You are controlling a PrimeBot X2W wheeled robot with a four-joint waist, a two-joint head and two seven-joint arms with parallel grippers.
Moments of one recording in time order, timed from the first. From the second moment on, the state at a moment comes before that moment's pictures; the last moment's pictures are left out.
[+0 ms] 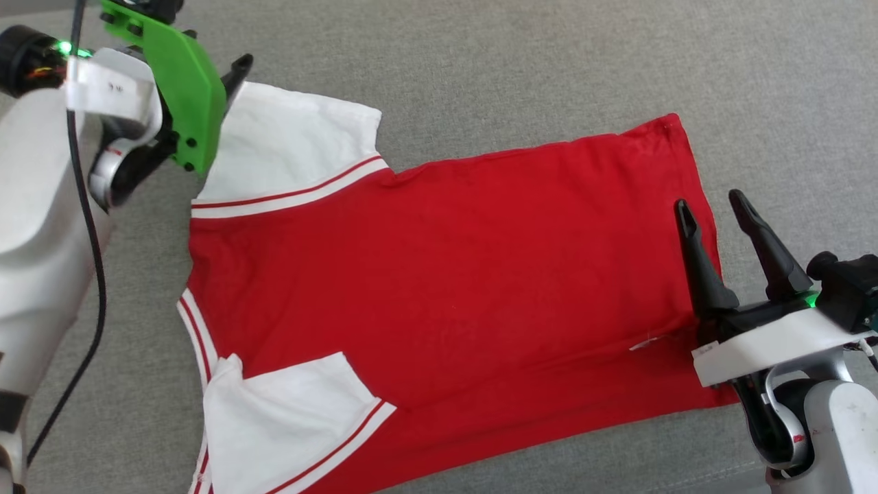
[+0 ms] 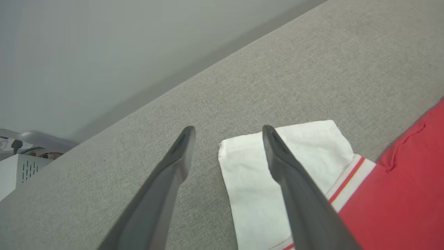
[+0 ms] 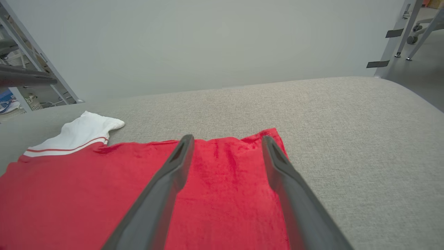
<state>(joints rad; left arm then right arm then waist) -1.04 0.58 -0.65 0.47 -0.67 -0.13 0.46 -0.16 -0.17 0.10 -0.11 0.36 0.13 -0.06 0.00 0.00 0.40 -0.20</state>
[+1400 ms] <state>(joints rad) -0.94 0.53 -0.70 0.53 -0.90 -0.08 0.47 -0.17 -0.33 0.07 -0.06 0.43 0.13 0.21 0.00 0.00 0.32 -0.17</state>
